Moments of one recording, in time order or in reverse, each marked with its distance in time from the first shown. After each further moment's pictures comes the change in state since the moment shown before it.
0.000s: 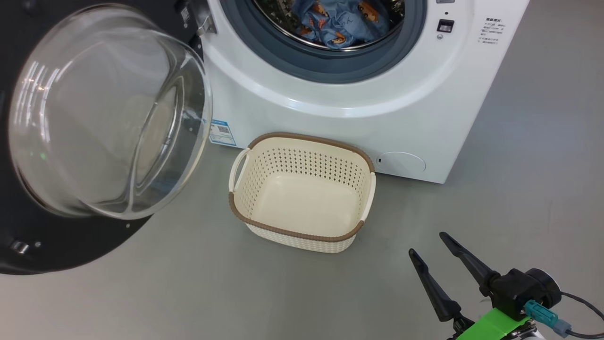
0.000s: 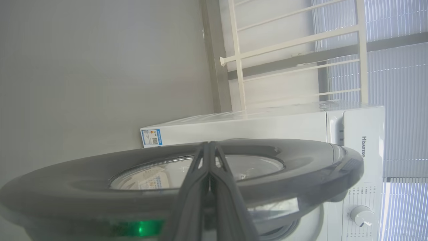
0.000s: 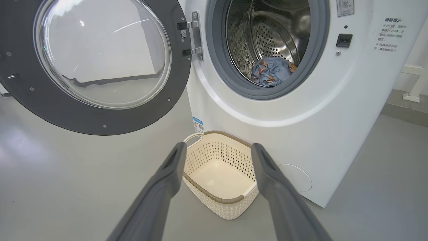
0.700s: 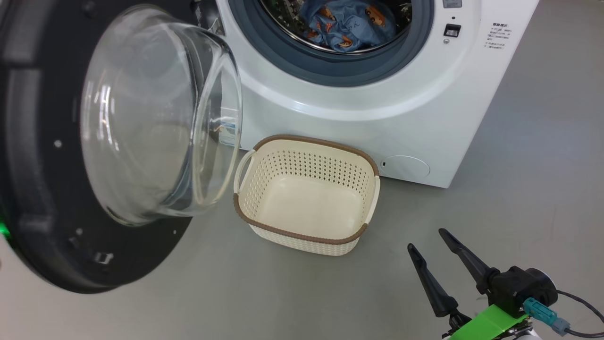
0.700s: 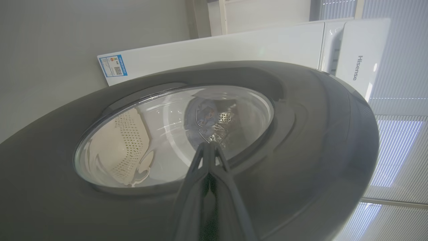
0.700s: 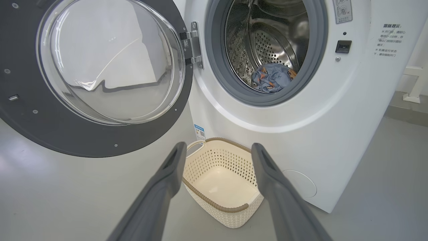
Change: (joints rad) left arm 0.115 -0.196 -0.048 -0.296 -0.093 0.098 0.246; right arm -0.001 0.038 -0.030 0.002 0.000 0.000 0.000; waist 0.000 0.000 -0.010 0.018
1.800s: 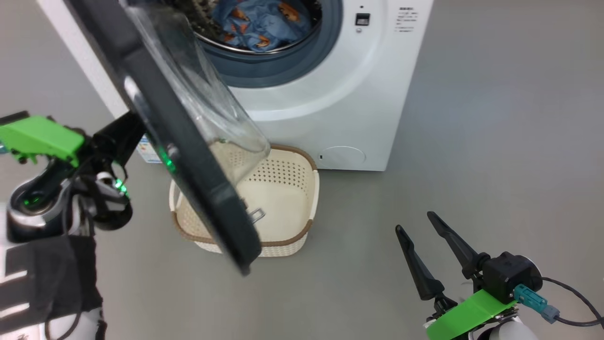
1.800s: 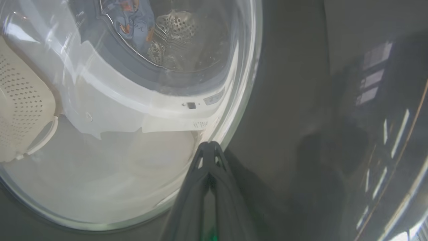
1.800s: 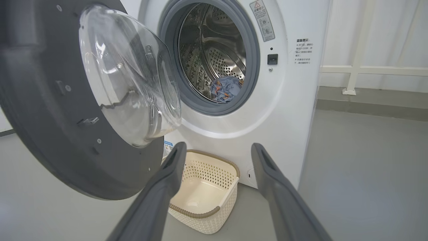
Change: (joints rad) left arm 0.023 -0.174 -0.414 -0.110 -0.306 -0.059 -0.275; right arm -0.050 0.075 -0.013 0.003 0.000 0.000 0.000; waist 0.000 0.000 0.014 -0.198
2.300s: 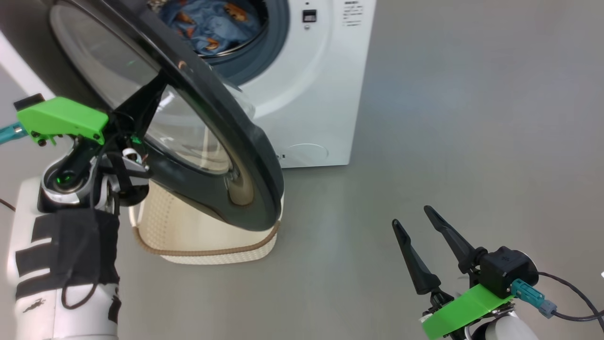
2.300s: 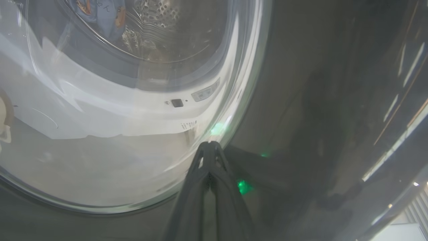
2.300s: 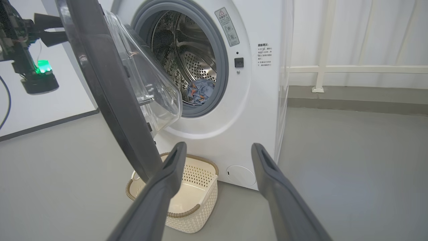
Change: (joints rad) left arm -0.130 -0.005 -0.106 0.232 -0.044 -0.150 -0.203; right arm -0.021 0.015 0.000 0.006 0.001 0.000 0.000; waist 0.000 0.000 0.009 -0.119
